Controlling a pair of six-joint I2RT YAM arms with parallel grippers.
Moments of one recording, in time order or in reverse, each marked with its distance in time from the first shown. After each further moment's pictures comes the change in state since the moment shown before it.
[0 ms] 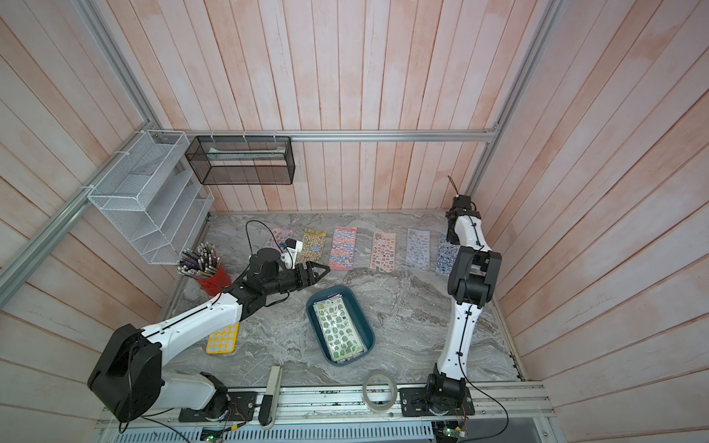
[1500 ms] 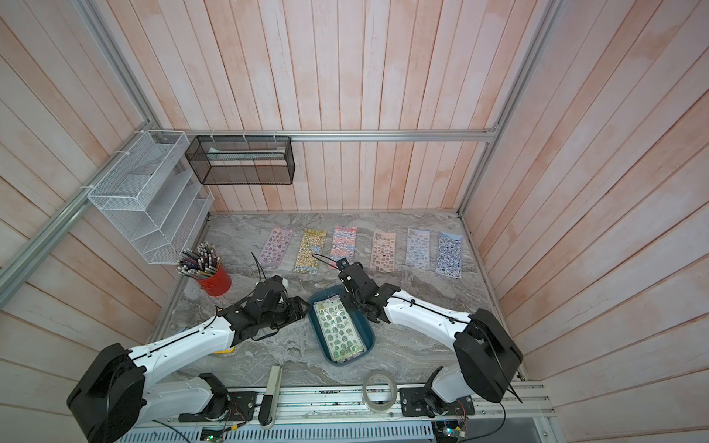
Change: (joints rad) left arm -0.105 -0.117 -0.232 -0.292 -0.310 -0.093; right arm 1.026 -0.789 -1.147 0.481 -0.208 0.127
